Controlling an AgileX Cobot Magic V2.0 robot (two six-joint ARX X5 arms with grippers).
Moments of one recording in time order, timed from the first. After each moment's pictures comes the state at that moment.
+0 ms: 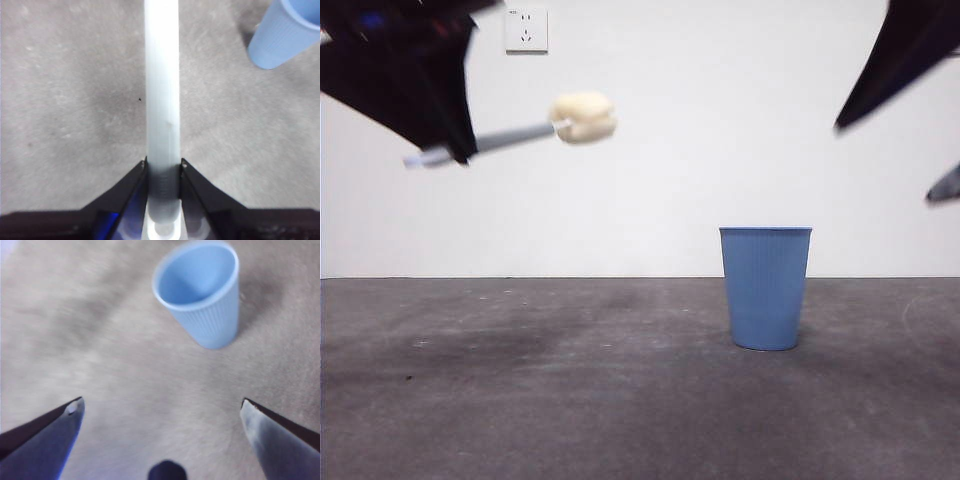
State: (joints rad) left arm -0.58 1.15 0.98 -0.67 -0.07 -0.22; right arm 0.28 0.89 0.59 -0.37 -0.37 0.14
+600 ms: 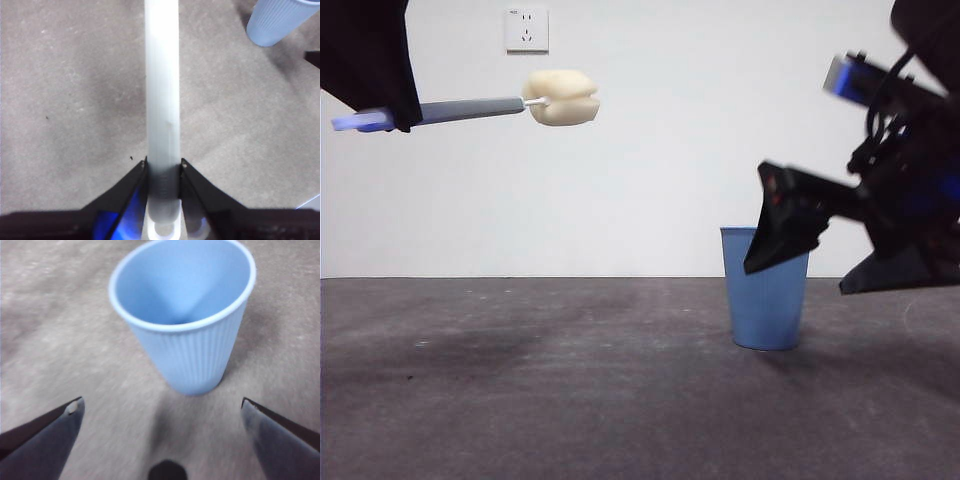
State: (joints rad) left arm -0.58 1.04 0.98 -0.81 -0.07 -0.20; right arm 0.48 1.34 0.45 0.35 -0.02 0.16
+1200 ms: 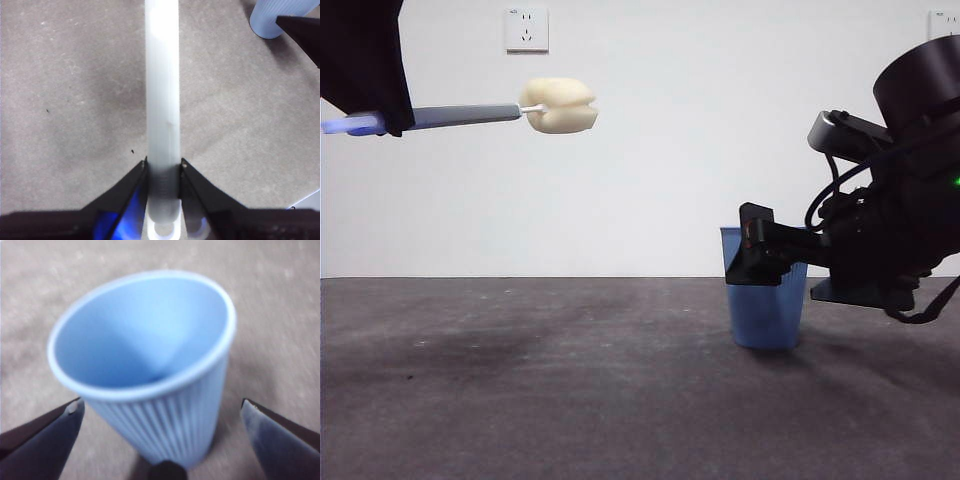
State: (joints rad) left arm -0.58 1.04 0.98 -0.84 -0.07 -0.20; right arm 0.42 1.68 0.45 0.89 -0.02 0.13
